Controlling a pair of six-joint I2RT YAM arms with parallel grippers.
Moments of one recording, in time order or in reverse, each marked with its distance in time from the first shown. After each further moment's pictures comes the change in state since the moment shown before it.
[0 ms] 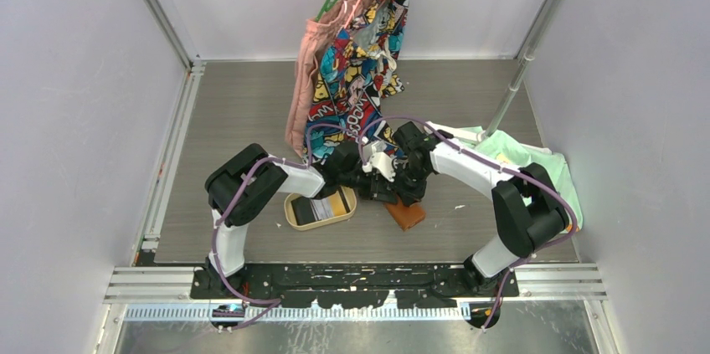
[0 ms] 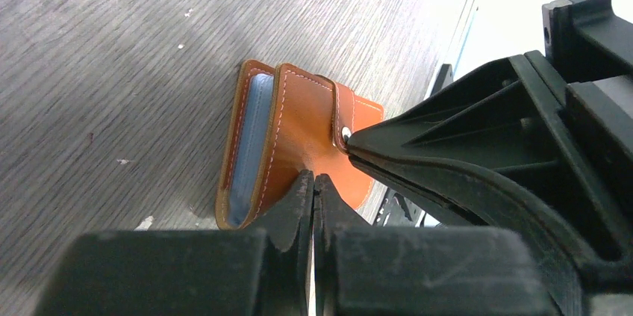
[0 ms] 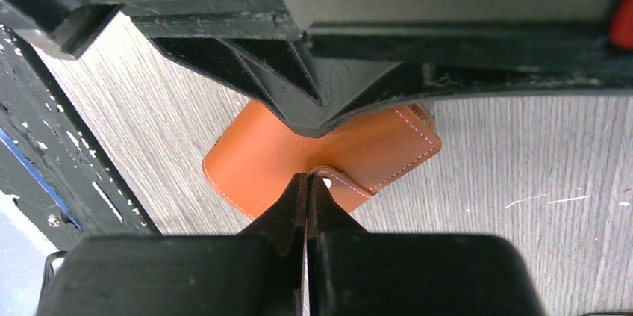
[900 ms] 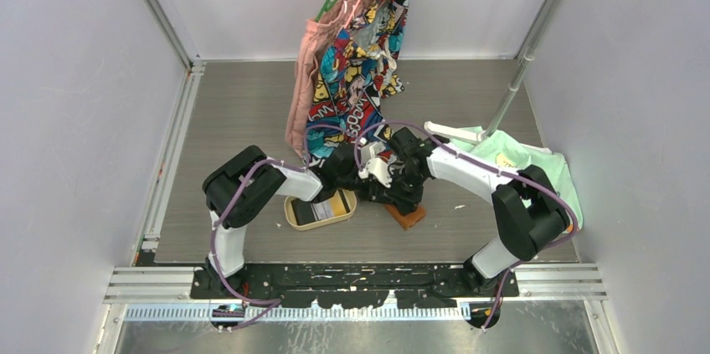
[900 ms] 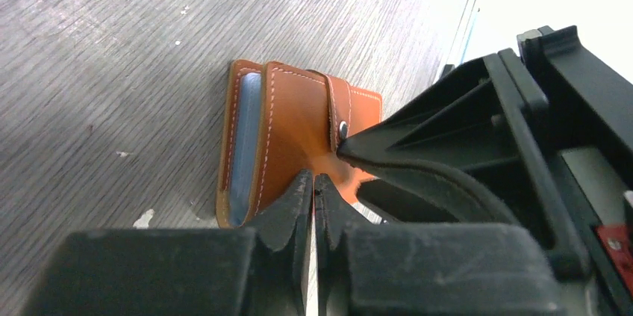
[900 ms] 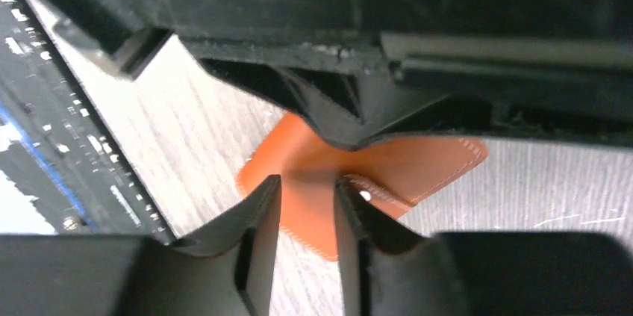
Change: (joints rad) left arm -0.007 -0.014 -0.050 0.083 -0.022 0.013; right arm 0.054 -0.015 -0.034 0.023 0.019 0.030
